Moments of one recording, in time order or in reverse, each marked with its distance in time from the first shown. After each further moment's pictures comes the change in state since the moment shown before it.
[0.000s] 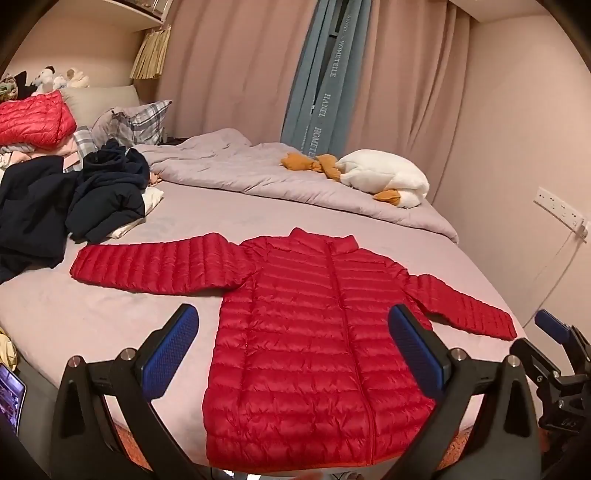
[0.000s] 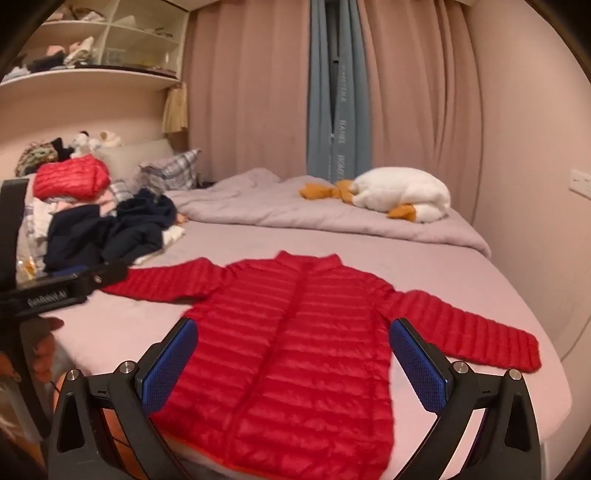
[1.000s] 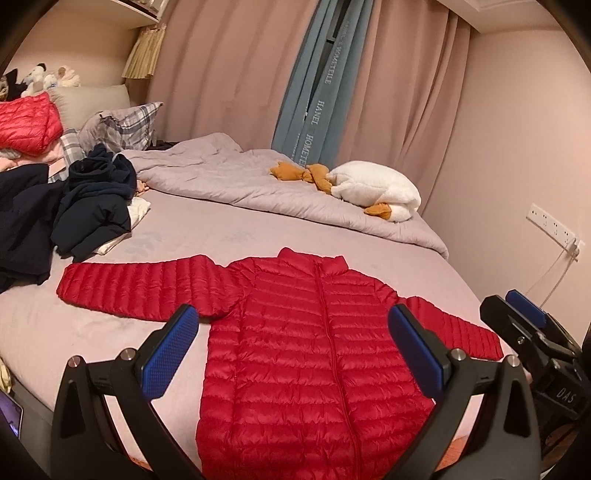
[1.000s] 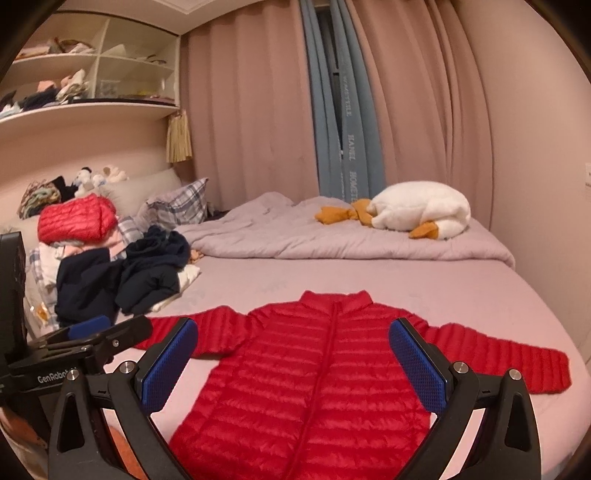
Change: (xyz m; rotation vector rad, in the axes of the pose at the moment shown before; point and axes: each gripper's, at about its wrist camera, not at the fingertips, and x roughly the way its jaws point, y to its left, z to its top) left arm 0.018 0.008 0.044 -0.022 -0.004 -0.056; right arm 0.043 0.018 0.044 0.096 -0.087 0.056
